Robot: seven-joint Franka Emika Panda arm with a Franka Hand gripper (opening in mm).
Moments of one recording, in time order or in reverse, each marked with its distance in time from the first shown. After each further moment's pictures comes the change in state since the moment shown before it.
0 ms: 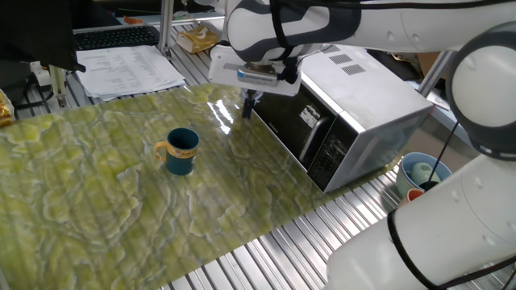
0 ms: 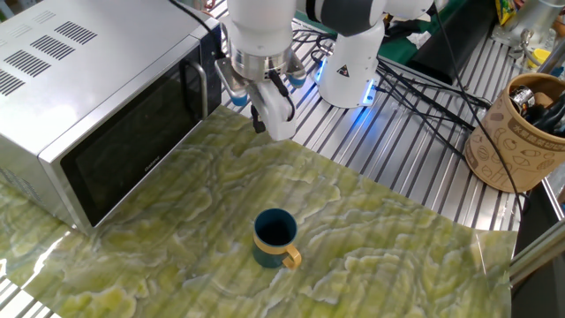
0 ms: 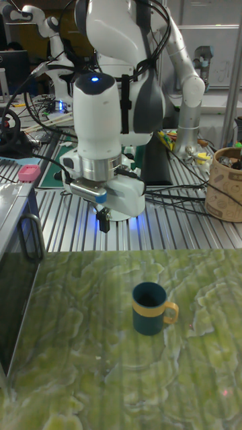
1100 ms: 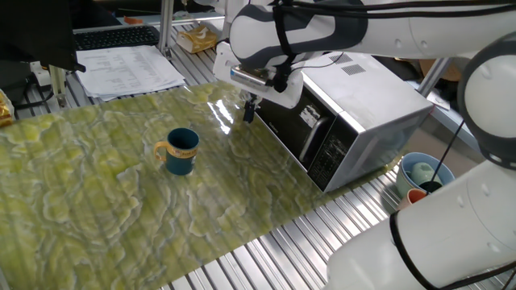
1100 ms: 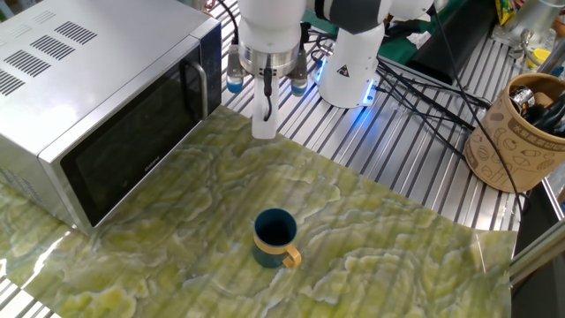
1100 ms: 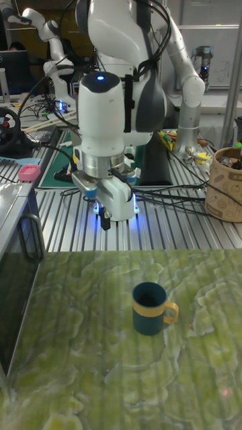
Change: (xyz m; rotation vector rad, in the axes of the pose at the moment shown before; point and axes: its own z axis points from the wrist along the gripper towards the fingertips) arm 0.010 -0.005 0.001 0.007 -0.030 0.446
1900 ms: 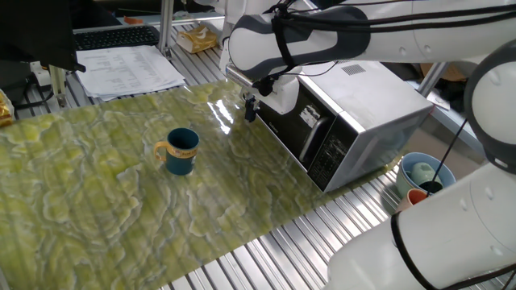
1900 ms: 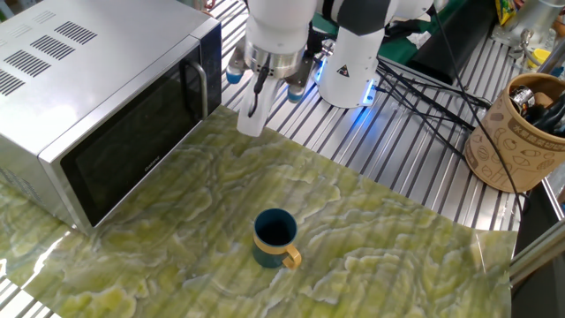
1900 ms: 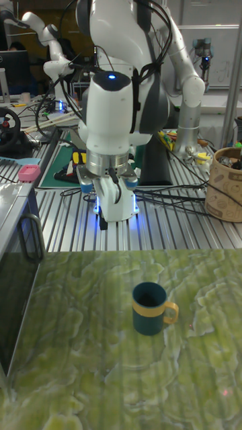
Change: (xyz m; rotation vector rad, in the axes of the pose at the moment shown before) arm -0.002 0.000 -0.001 0.003 -0.074 0.266
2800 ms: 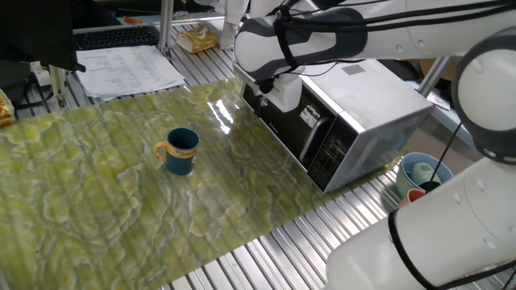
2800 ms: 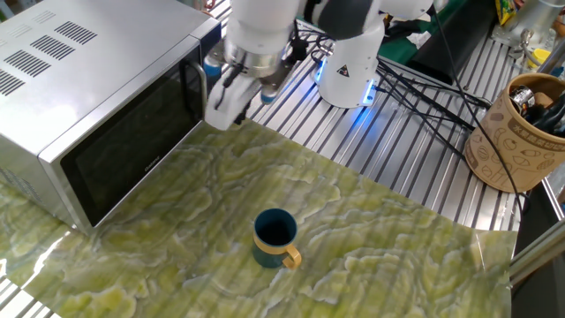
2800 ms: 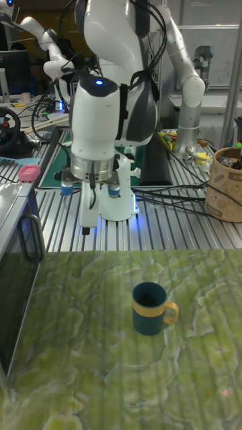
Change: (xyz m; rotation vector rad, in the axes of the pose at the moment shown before) arm -0.045 0.000 0.012 -0.003 -0.062 0.148
